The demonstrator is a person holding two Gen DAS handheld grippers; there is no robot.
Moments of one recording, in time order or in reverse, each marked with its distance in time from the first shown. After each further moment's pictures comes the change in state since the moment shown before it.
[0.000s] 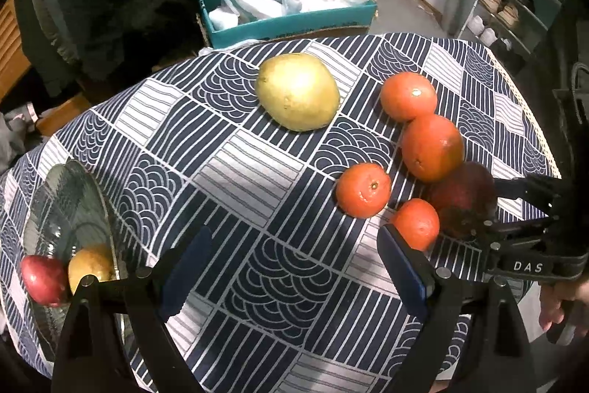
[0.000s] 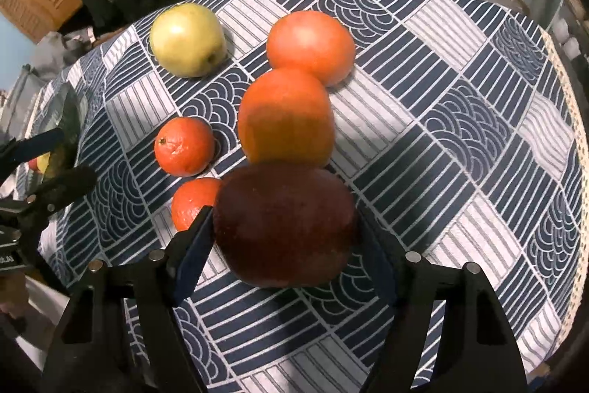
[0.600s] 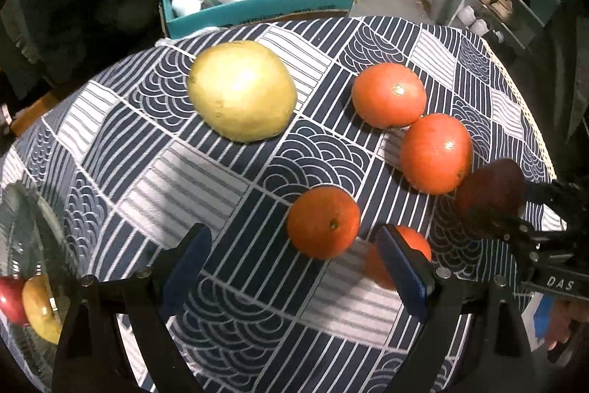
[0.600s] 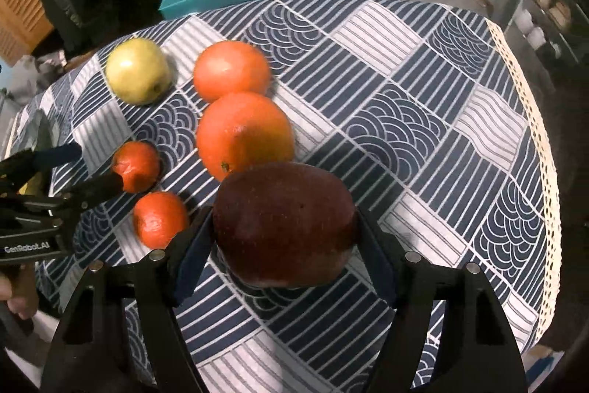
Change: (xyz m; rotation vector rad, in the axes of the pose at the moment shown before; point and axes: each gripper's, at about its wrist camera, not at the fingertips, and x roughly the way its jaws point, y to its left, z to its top) left arm 0.049 -0.031 0.023 0.001 0.058 -0.071; right arm -0.020 -0.040 -0.004 0.079 -0.055 -0.098
